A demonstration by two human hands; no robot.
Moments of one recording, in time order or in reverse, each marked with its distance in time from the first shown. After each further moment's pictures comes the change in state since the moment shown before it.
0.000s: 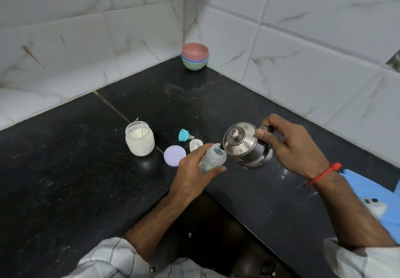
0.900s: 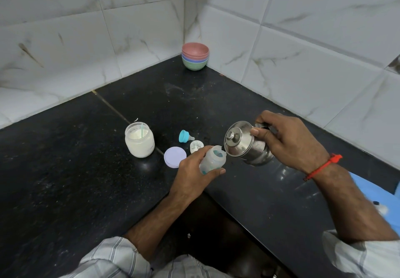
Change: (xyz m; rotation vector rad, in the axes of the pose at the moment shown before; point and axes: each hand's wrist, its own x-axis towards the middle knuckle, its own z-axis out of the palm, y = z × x) left_hand 0.007 -0.011 0.002 0.025 -0.026 -0.026; right_hand 0.022 -0.015 -0.003 -0.247 -0.054 -0.133
